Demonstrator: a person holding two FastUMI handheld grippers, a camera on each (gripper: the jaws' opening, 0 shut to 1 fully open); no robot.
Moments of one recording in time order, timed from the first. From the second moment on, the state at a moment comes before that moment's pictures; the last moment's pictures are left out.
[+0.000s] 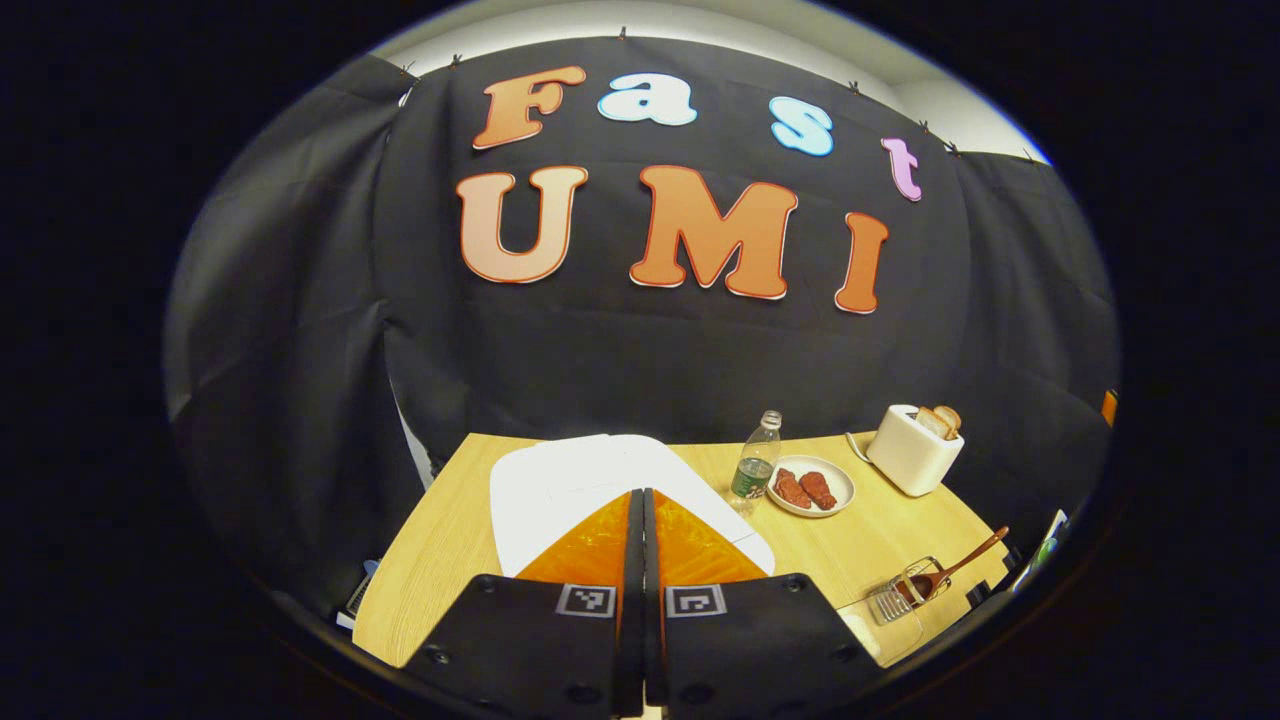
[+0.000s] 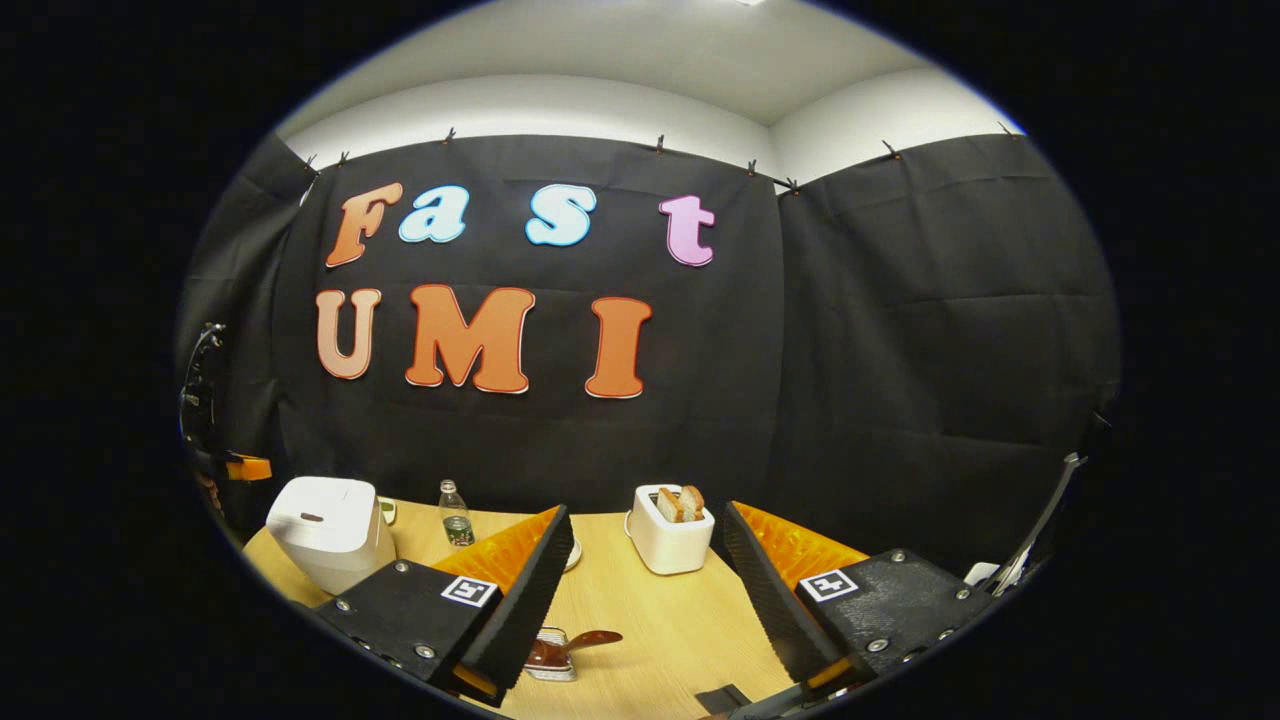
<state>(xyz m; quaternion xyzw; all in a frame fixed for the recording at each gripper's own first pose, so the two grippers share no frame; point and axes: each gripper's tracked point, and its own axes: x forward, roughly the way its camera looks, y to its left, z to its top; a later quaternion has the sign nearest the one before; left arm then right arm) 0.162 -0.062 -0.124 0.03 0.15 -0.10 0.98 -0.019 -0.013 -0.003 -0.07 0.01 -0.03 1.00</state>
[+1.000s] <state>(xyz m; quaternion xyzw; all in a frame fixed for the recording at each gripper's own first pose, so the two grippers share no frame) 0.200 -0.067 -0.222 0.03 0.25 -0.10 0.96 -0.019 -0.040 -0.012 -0.08 0.02 -0.08 0.99</state>
